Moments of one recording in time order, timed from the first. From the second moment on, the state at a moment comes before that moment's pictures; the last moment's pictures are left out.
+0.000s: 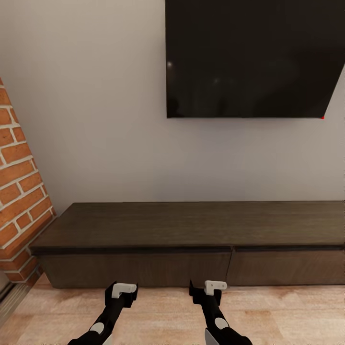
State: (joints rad) left arm -0.51 -0.01 -0.25 -0.20 0.17 -0.52 0.02; right arm -0.49 0.14 0.45 -0.31 -0.40 -0.41 -0.20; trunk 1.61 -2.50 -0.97
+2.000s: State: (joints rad) left arm -0.51 -0.02 -0.24 -0.21 0.18 0.00 0.02; right arm -0.51 0.14 0.36 -0.48 -0.41 0.30 -0.19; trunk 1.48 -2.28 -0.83
